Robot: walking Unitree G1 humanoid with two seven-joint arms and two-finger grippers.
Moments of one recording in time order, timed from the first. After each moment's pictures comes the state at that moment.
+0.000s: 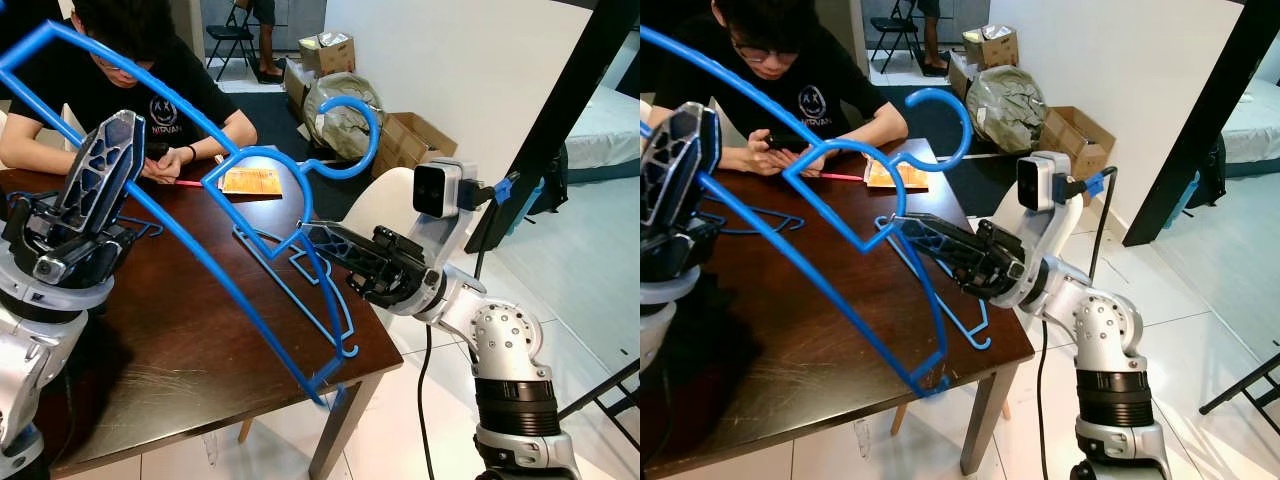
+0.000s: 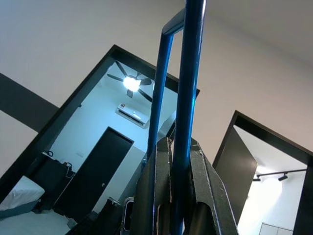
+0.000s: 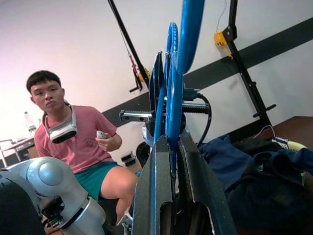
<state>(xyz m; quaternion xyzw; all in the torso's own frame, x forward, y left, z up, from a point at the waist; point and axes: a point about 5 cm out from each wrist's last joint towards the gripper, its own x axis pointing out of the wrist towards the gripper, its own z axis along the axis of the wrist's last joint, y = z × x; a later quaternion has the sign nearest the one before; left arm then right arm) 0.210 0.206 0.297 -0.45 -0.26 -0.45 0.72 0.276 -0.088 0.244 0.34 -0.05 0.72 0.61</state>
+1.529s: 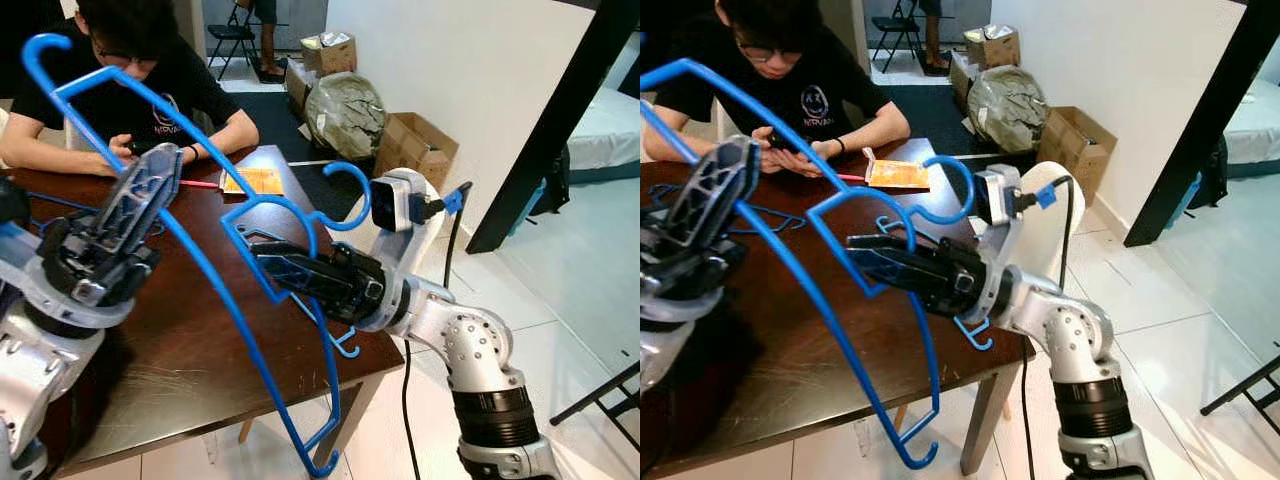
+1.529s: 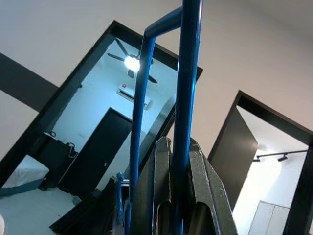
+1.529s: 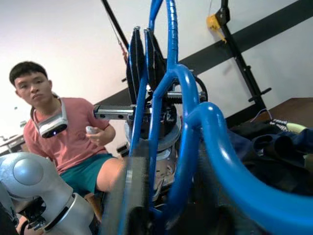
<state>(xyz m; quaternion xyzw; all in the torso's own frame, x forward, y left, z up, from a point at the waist) 0.209 0.186 0.289 -0.43 -0.22 -0.47 0.74 0.267 -0.056 0.234 0.32 -0.01 0.73 0.60</state>
